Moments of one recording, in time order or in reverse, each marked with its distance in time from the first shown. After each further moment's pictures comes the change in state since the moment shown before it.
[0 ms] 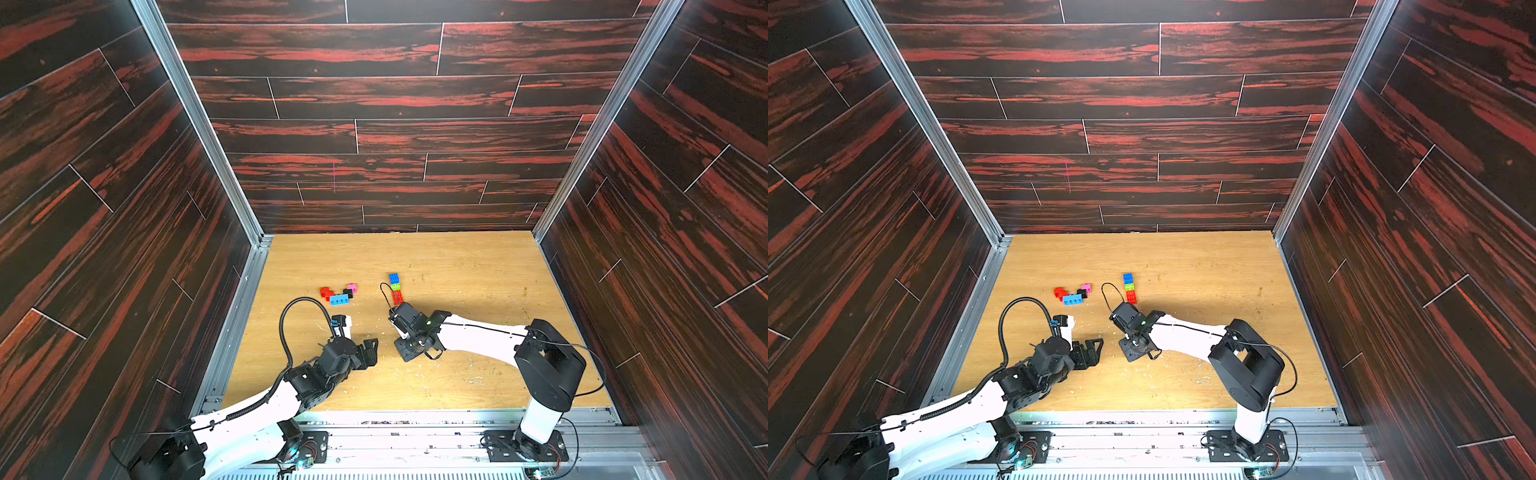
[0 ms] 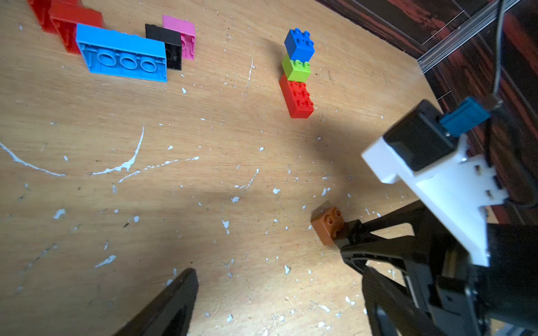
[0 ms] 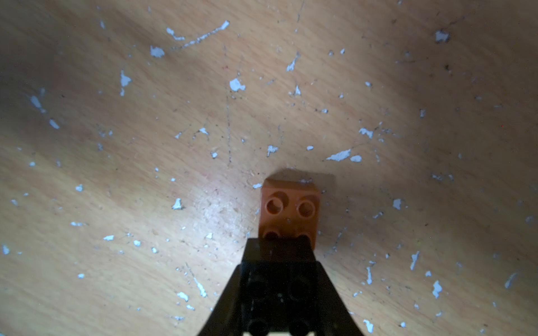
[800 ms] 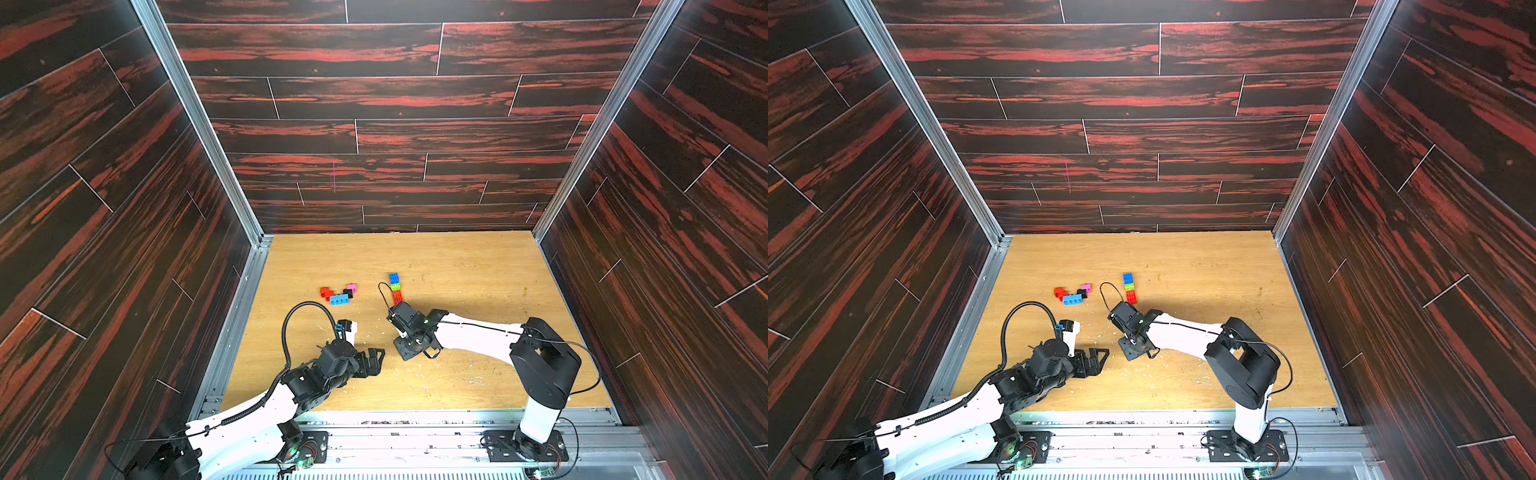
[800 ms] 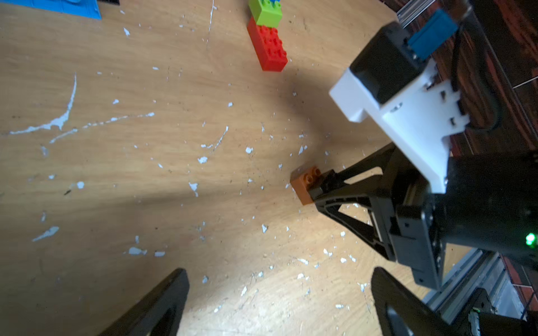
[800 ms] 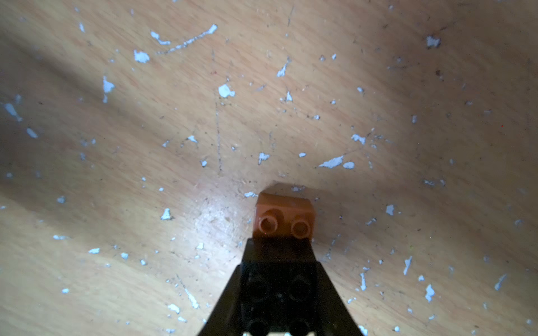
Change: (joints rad) left arm -0.001 -0.041 -0.011 -0.069 0.178 0.005; right arm 0.000 0.029 0.026 -0.014 0.022 0.000
